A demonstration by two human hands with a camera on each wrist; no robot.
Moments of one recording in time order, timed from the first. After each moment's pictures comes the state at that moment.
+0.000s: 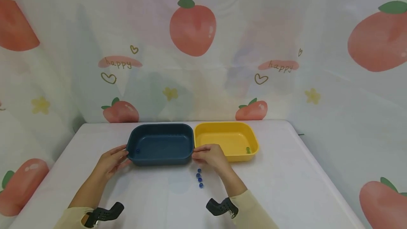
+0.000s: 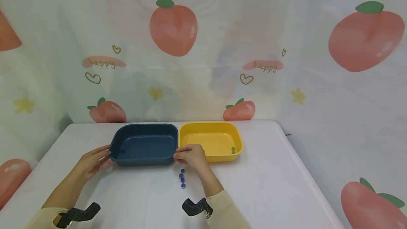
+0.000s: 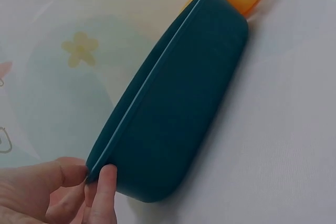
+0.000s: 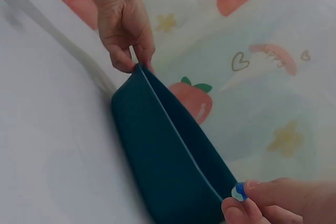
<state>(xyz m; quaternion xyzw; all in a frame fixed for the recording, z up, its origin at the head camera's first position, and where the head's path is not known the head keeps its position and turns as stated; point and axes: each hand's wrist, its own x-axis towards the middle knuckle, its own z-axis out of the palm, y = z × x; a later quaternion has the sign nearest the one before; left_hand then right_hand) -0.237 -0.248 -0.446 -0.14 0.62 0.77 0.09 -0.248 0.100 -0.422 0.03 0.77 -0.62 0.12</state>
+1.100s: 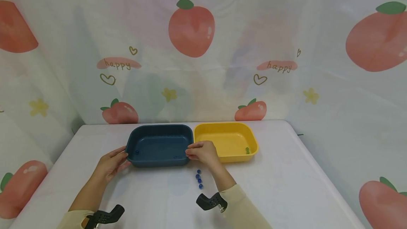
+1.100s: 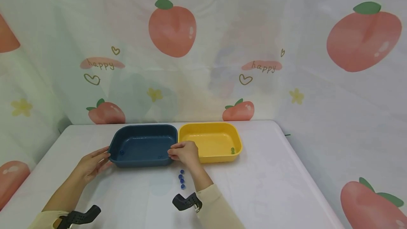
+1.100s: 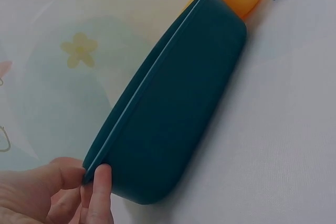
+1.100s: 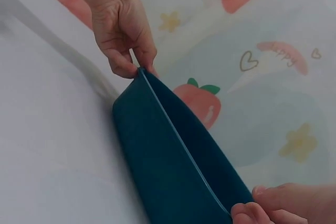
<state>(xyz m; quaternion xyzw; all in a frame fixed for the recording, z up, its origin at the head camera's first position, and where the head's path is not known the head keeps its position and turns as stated) -0.235 -0.250 -0.452 -0.14 0.61 0.78 0.09 -0.262 0.077 -0.422 0.04 0.75 -0.65 0.11</state>
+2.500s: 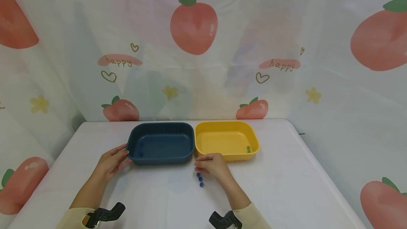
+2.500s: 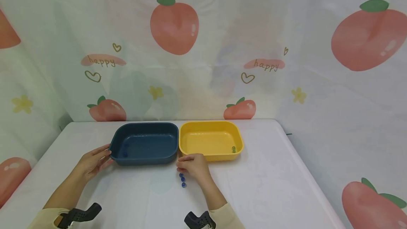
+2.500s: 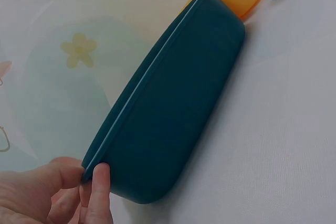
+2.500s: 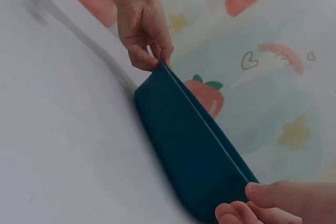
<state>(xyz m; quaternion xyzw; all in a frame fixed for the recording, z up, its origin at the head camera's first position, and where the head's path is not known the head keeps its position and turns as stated) -0.236 -0.250 -0.453 -0.14 0.60 0.78 0.09 -0.224 0.103 -0.438 0.04 0.77 -0.62 0.13</state>
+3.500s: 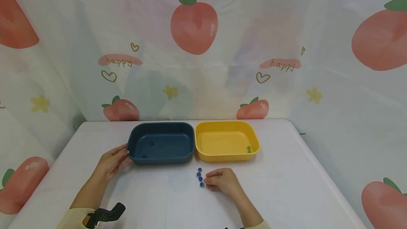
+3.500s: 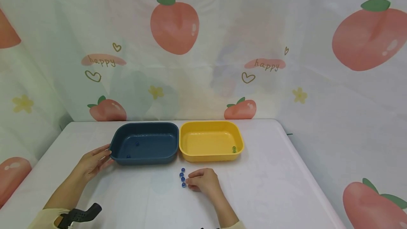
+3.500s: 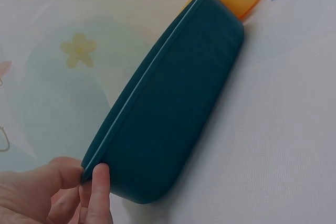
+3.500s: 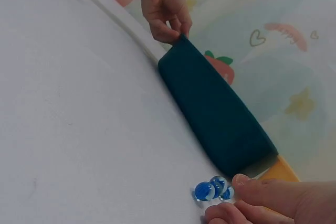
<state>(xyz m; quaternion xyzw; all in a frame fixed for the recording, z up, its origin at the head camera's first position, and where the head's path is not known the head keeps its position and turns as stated) -0.236 -0.250 -0.454 -0.14 0.59 0.79 0.09 -0.200 0.135 -0.472 0.06 0.80 -0.57 0.16</state>
